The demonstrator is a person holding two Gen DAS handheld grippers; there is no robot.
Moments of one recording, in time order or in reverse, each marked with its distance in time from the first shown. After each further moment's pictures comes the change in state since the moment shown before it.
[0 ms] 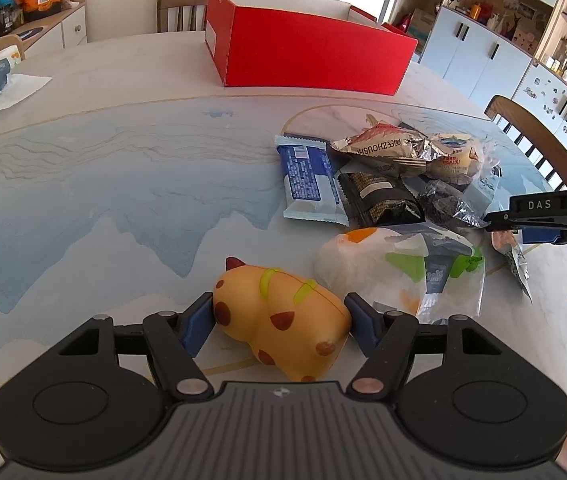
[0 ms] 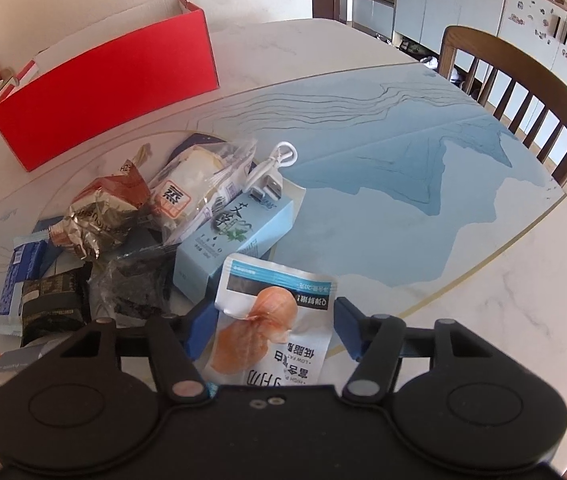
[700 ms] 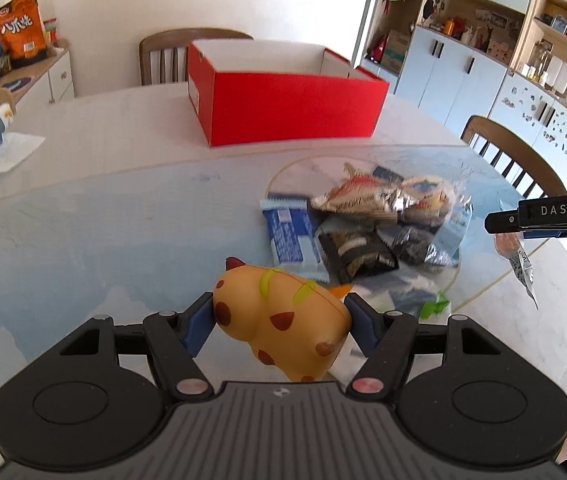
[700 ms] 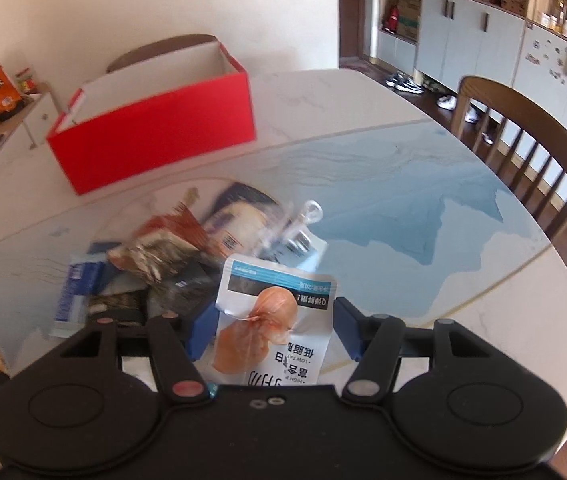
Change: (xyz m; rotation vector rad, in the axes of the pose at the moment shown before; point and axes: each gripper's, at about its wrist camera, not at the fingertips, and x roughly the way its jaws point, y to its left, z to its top) left arm -0.037 -0.005 0.029 0.058 -0.100 -0.018; right arm -0.061 0.009 0.014 -0.070 -0.098 0.067
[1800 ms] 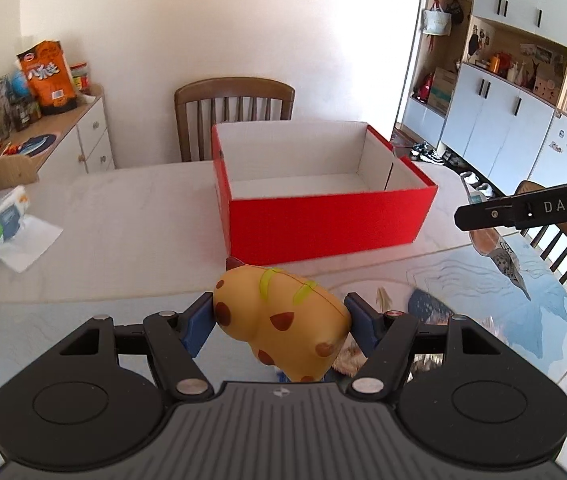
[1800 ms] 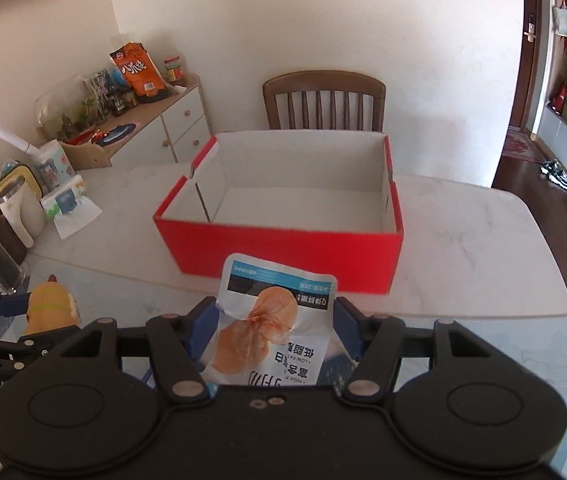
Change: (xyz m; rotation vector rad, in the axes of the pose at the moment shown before) left arm 0.036 -0.017 0.132 -0.049 -0.090 0.155; right arm 0.041 0.040 0.164 -0.359 -0.032 0.388
